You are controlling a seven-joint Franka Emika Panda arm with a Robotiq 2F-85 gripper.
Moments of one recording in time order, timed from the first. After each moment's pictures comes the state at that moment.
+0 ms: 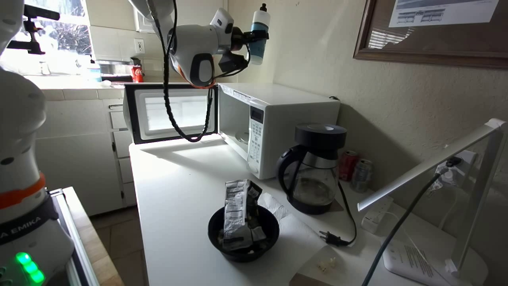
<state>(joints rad) 0.42 0.30 -0.19 -2.15 0.41 4.21 -0.42</state>
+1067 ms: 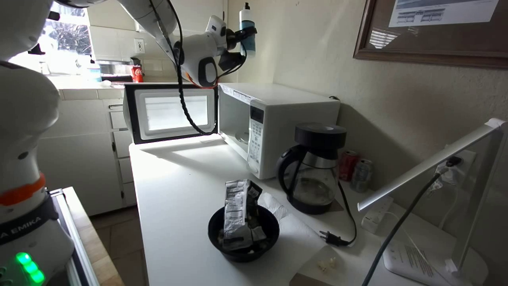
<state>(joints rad) 0.70 0.59 -0.43 -1.80 0.44 4.21 -0.43</state>
